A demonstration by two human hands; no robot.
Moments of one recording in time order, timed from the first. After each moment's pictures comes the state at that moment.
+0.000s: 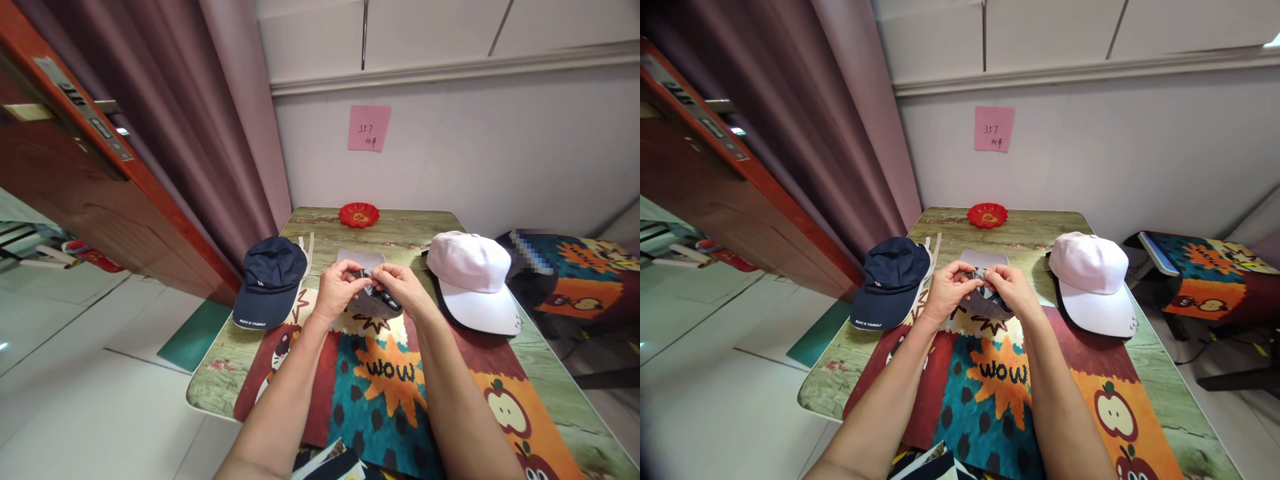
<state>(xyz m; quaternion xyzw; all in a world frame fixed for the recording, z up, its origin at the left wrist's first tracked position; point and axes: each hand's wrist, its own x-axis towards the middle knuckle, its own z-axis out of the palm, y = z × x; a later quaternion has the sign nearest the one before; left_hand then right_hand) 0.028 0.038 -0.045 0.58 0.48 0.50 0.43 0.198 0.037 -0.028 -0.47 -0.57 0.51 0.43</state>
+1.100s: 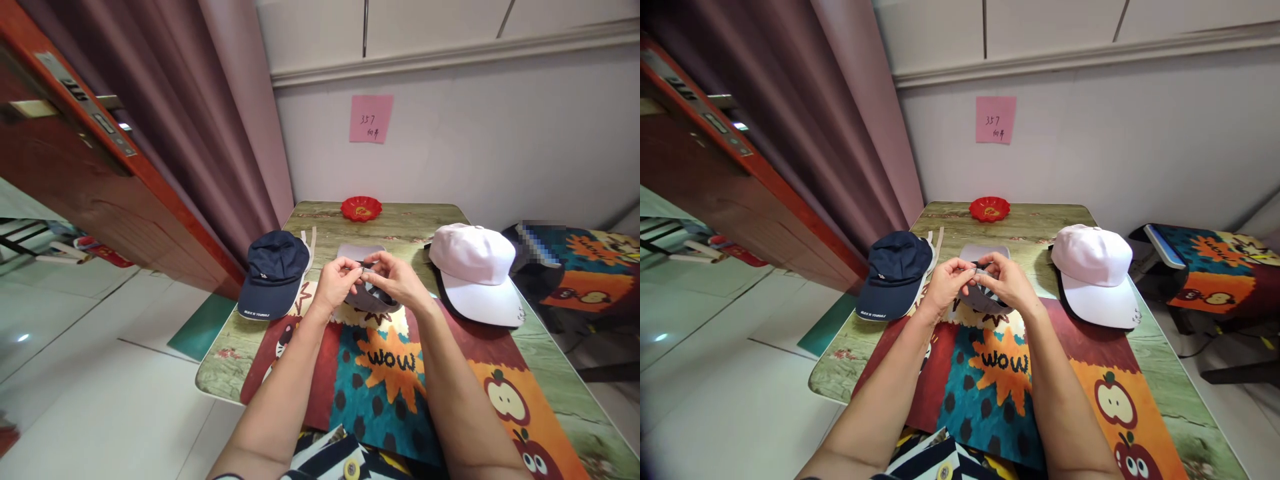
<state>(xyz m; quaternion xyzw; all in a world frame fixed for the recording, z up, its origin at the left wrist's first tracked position) 0.027 0.029 -0.038 0.52 0.49 0.49 0.51 0.202 0.039 -0.036 -0.46 -0.70 0.38 0.39</state>
